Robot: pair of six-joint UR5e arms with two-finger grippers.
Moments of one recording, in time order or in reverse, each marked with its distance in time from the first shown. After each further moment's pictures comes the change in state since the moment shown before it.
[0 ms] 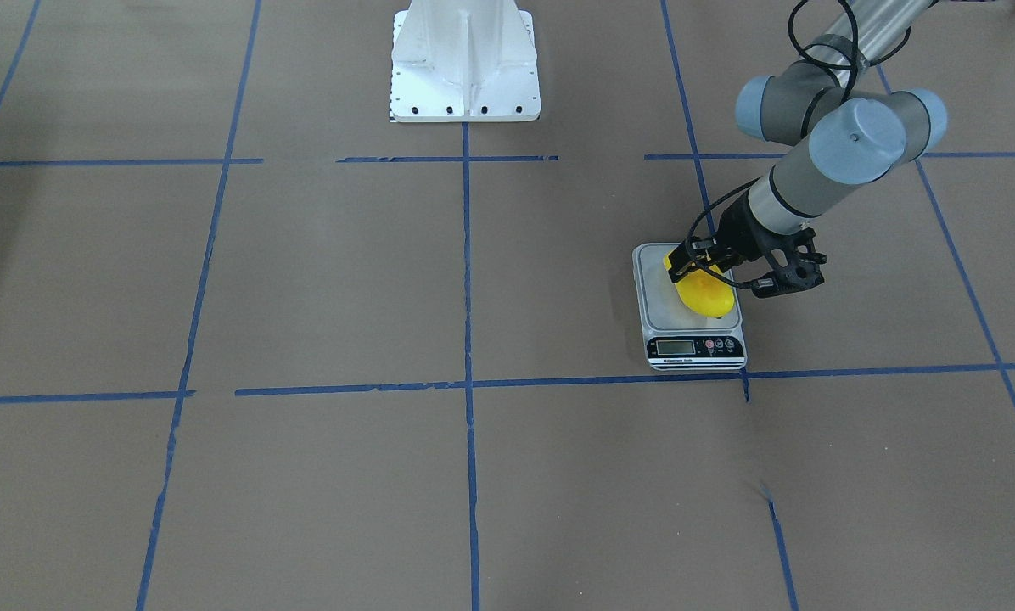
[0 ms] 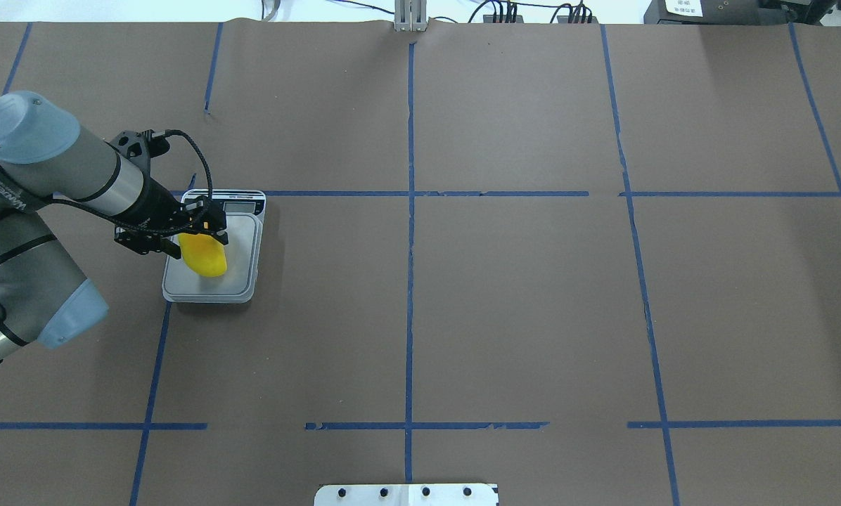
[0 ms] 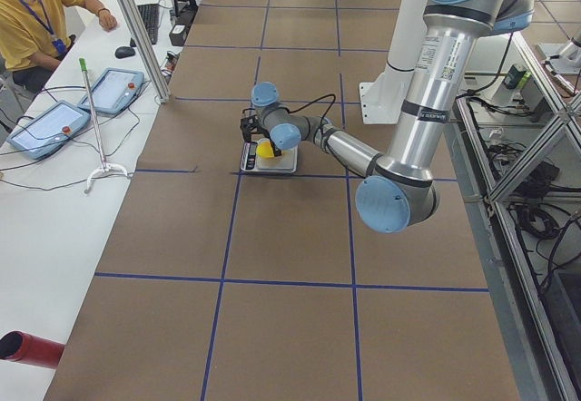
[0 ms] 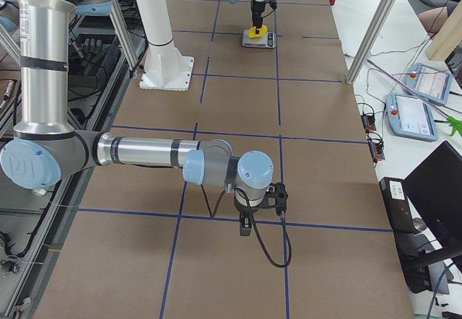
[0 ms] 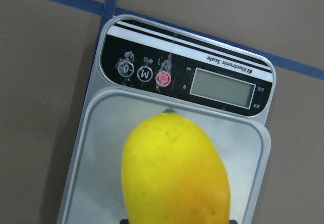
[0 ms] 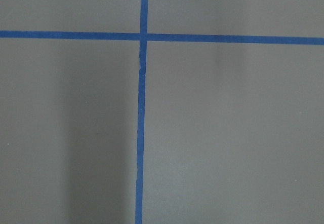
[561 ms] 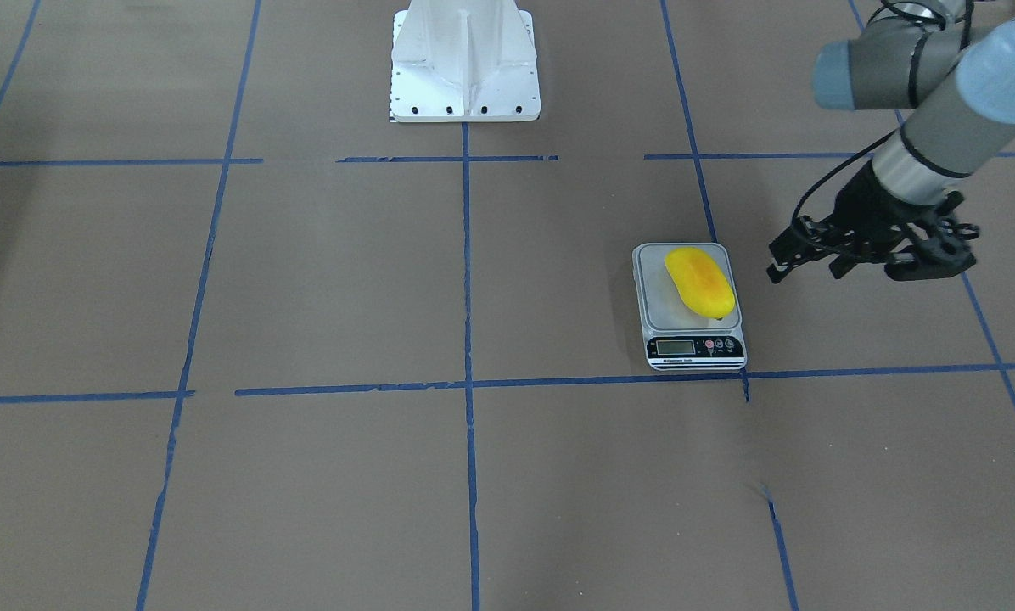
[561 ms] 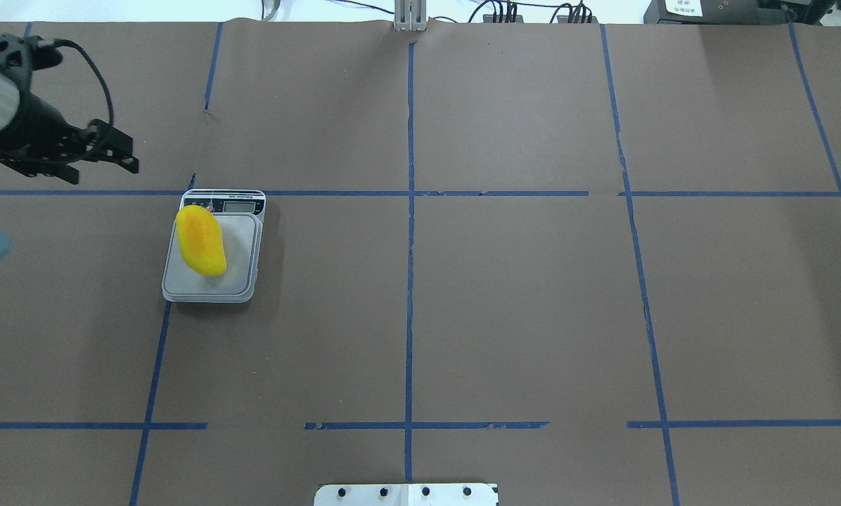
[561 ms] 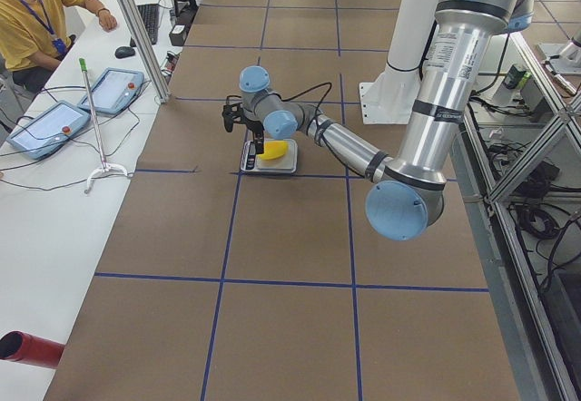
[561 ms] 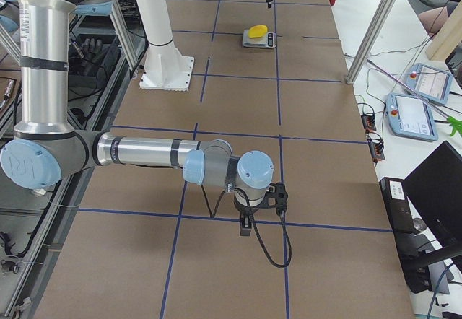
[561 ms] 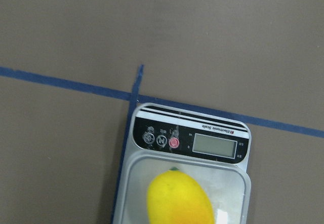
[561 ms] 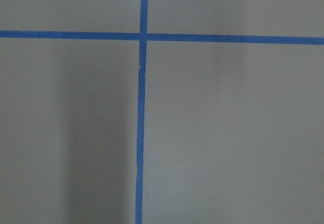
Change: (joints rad) left arm -0.261 0.081 -0.162 0.220 -0.004 0.398; right arm 0.000 0.000 0.000 0.000 0.000 0.000
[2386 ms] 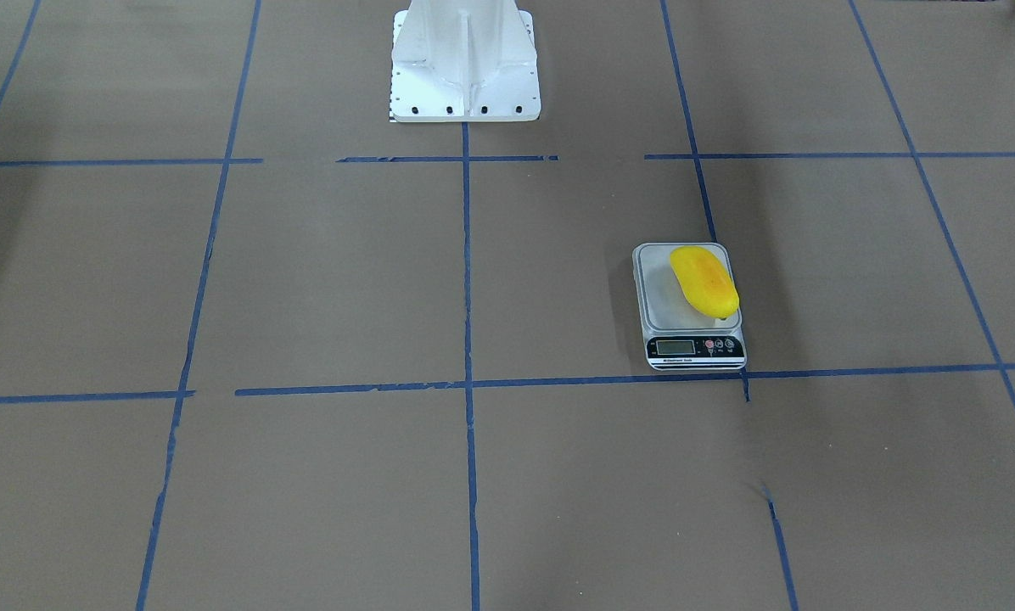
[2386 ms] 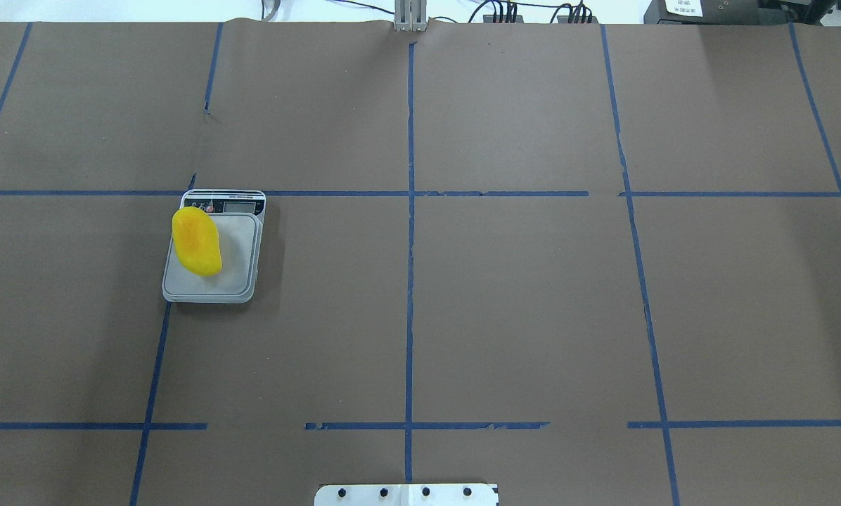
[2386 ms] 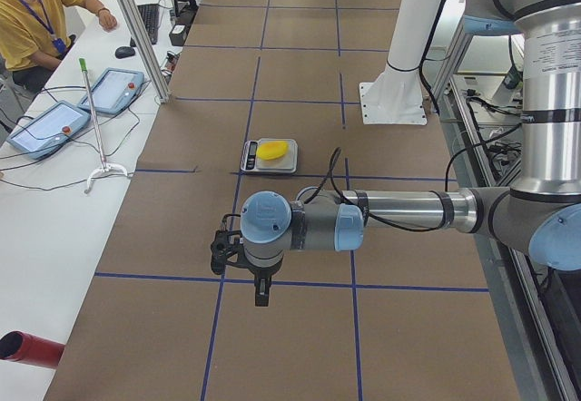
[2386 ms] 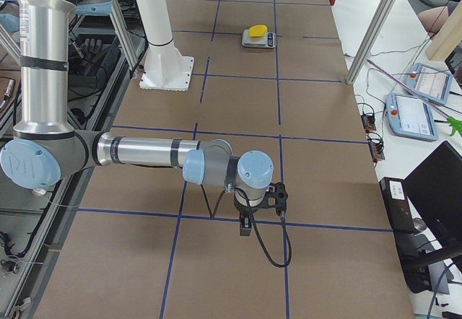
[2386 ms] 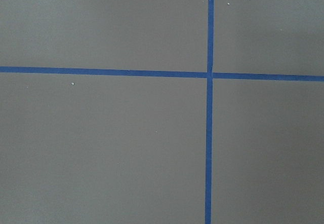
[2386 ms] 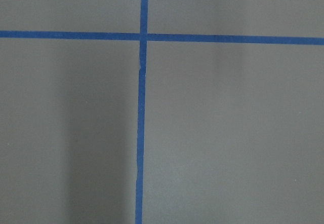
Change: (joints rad) left arm -0.623 0.311 0.165 0.190 -0.151 0.933; right arm 0.000 0.000 0.000 0.000 0.000 0.000
